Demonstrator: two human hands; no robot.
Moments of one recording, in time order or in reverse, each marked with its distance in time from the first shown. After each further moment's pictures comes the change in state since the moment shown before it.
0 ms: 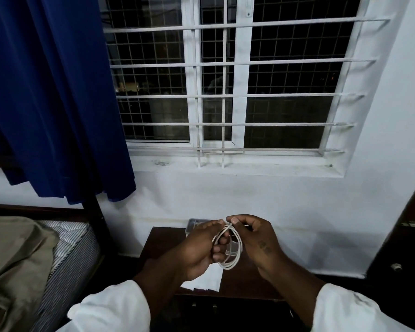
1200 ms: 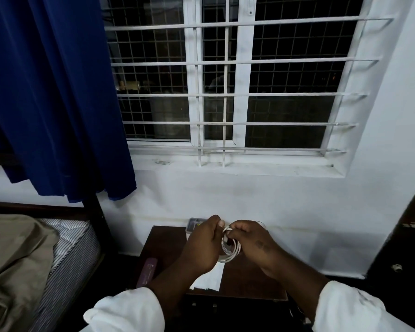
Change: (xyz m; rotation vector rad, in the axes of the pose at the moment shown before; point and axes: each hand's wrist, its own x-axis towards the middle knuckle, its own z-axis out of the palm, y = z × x) left_hand 0.004 -0.012 -0.003 0.982 0.270 0.549; right_hand -0.003 -0.014 -0.001 -0.234 -0.246 0.150
